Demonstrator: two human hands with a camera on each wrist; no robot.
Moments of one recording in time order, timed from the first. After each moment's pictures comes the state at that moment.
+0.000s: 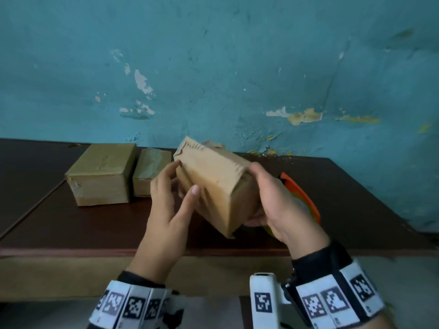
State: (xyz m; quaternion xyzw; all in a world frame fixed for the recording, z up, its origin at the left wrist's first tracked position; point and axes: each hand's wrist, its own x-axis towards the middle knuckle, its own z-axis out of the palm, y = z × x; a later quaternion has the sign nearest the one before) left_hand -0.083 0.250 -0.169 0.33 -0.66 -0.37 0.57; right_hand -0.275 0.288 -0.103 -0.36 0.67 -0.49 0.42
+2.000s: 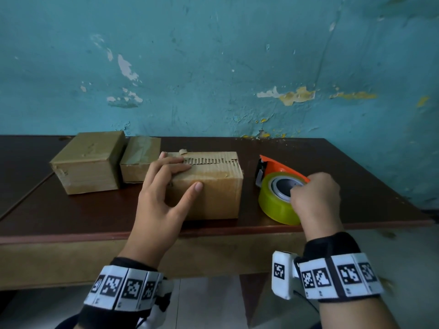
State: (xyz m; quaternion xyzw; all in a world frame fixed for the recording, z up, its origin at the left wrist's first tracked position) left_hand -0.089 0.260 -0.177 0.33 -0.73 -0.23 0.55; right_hand -0.359 0.323 -0.147 -0.27 0.88 -0.39 0.07
